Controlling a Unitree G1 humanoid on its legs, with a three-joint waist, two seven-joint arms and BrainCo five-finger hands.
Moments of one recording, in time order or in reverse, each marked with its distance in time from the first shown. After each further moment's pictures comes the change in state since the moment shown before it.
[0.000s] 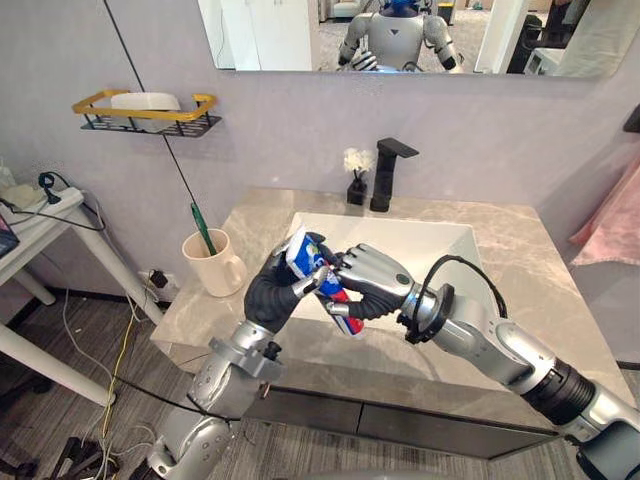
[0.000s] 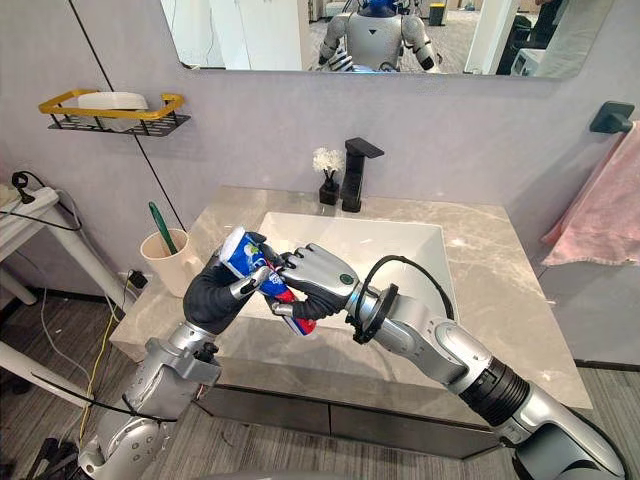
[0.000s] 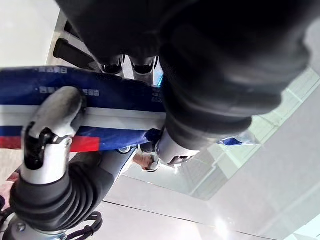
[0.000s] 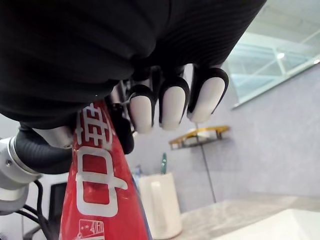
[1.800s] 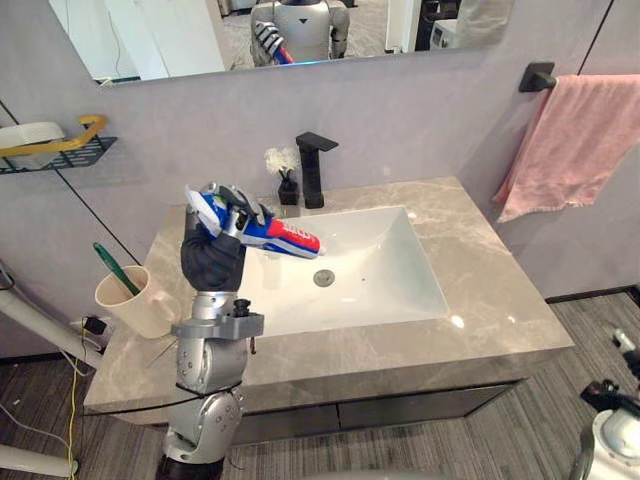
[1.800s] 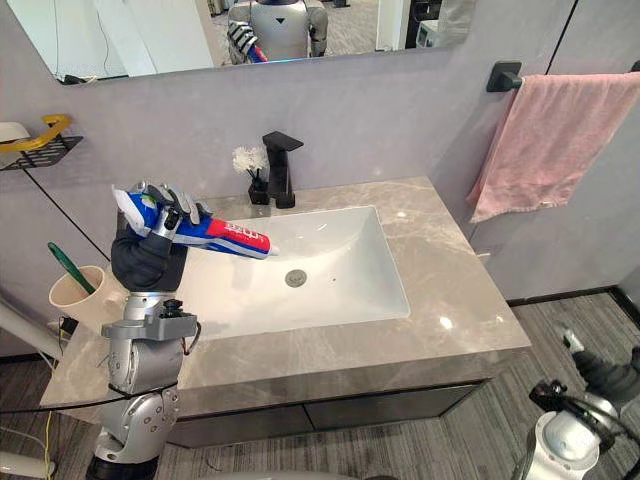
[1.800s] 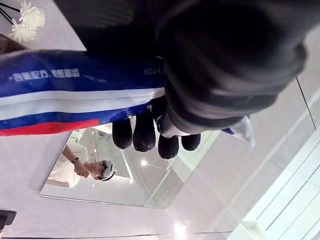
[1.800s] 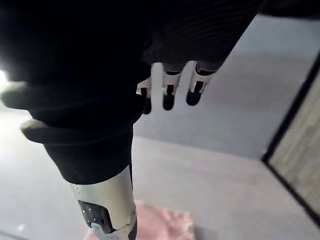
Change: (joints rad) left arm -0.065 -0.326 0.295 -0.034 0.253 -0.051 0.127; right arm 0.637 0.669 -1.364 0.144 0.520 0.204 -0.283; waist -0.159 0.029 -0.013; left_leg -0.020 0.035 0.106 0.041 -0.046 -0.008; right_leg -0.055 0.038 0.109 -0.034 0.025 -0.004
